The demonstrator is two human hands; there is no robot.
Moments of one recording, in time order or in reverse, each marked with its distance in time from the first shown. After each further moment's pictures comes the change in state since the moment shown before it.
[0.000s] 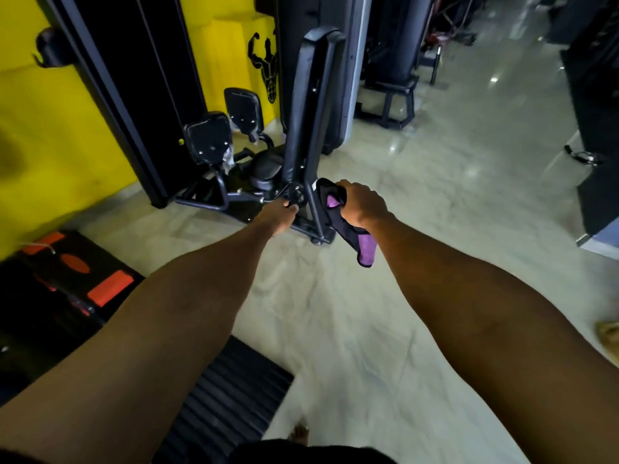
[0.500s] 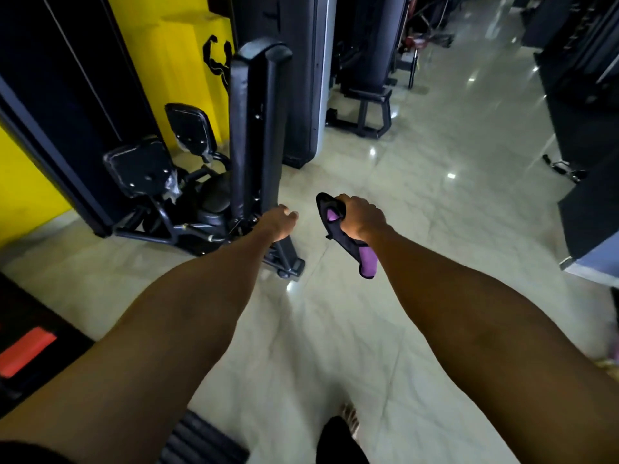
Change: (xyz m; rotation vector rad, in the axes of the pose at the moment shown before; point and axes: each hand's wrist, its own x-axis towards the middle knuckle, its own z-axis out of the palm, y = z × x) left_hand 0.267 0.154 0.086 0.077 -0.071 0.031; right_hand 0.242 0.188 -0.033 -0.047 -0.044 0.057
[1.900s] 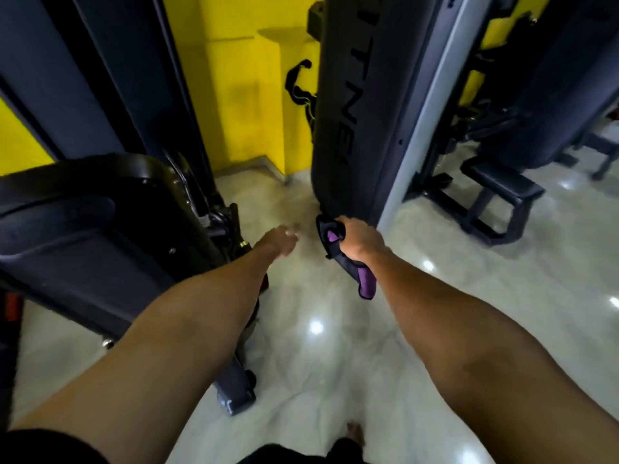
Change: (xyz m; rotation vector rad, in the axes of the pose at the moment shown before) left_hand 0.736 0.210 -0.058 -0.153 0.277 -0.455; right_hand 0.857 0.174 -0.072 -0.043 -0.248 -0.480
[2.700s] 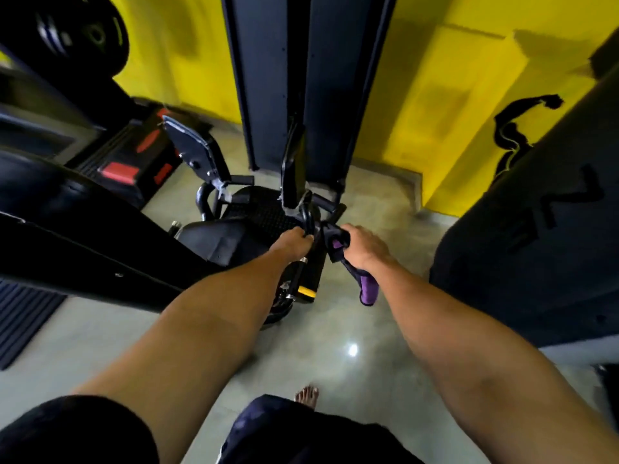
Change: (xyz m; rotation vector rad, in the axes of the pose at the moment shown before) left_hand 0.212 -0.065 -0.048 -0.387 0.313 -0.609; right_hand 0.362 -0.103 0.048 -0.167 -0.326 -0.678
